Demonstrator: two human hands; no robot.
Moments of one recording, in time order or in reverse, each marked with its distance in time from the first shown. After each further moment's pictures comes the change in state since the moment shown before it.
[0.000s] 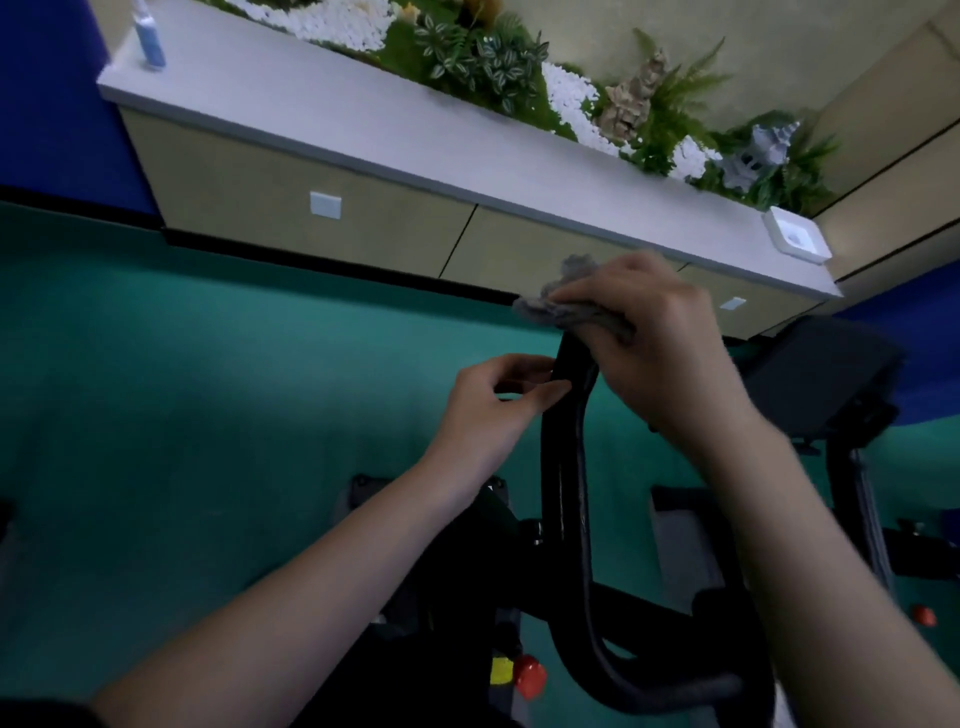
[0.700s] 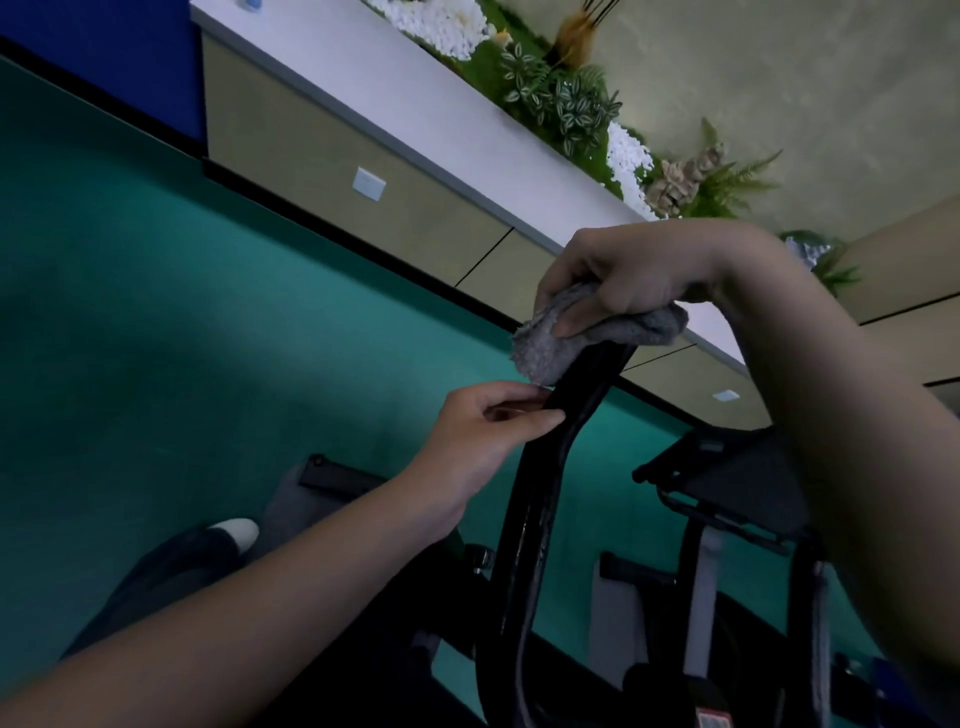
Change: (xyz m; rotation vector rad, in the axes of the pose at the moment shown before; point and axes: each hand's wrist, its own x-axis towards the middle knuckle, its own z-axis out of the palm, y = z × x) left_hand -0.007 -0.022 0.016 -0.345 0.084 -0.041; right_hand 0.118 0.019 -0.002 0.018 -1.230 -0.045
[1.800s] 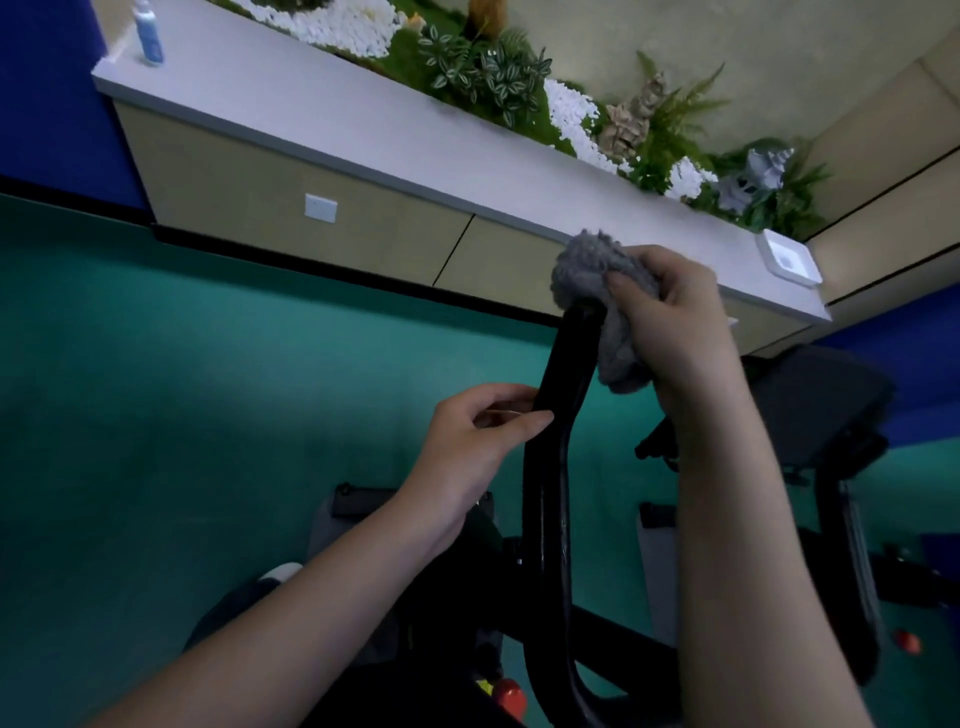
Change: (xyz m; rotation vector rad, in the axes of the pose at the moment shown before) left_hand 0.005 0.017 -0.007 0.173 -0.072 -0.013; right_hand -0.021 0.021 0.094 0.957 1.265 0.292
